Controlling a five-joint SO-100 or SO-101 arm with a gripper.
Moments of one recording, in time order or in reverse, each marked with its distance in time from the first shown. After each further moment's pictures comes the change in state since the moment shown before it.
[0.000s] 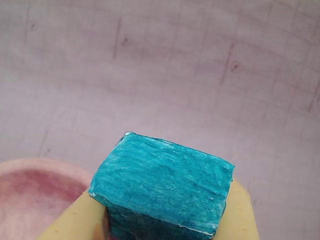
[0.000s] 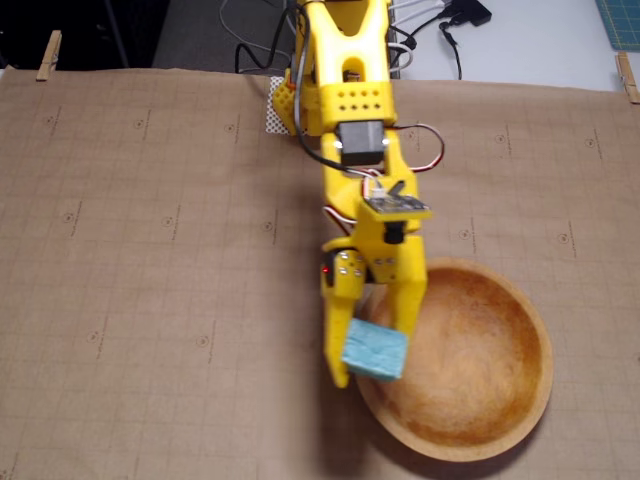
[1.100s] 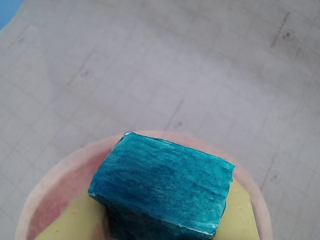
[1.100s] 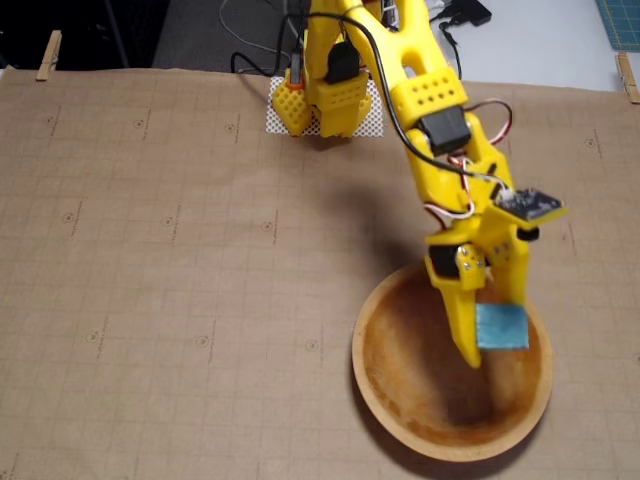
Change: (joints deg) arm -15.6 -6.4 -7.6 9.1 0.0
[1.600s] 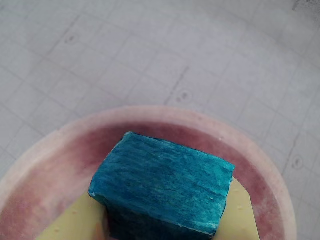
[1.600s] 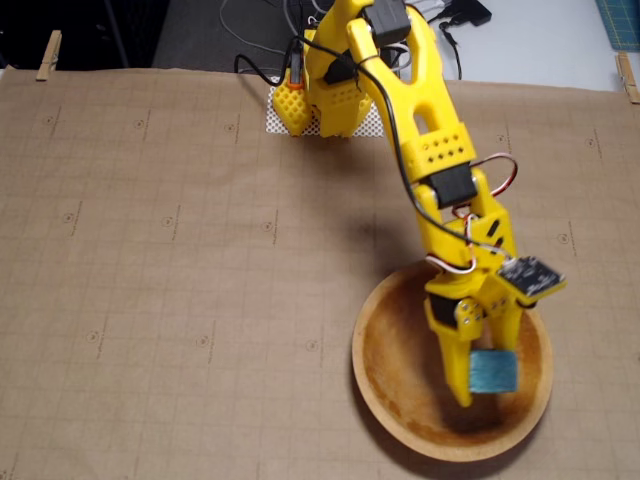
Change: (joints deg) arm 1.3 -15.3 -9.0 0.0 0.0
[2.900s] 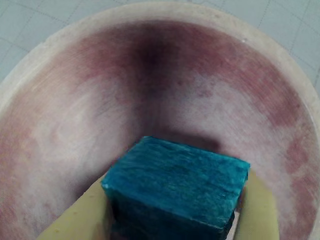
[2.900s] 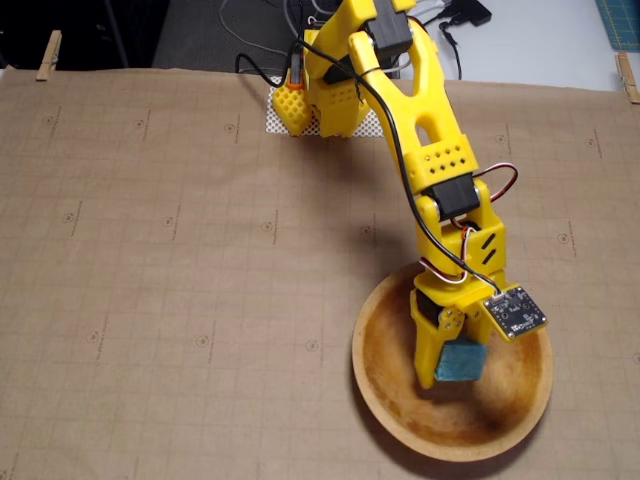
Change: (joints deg) arm -0.4 -2.8 -5.8 19.5 3.5
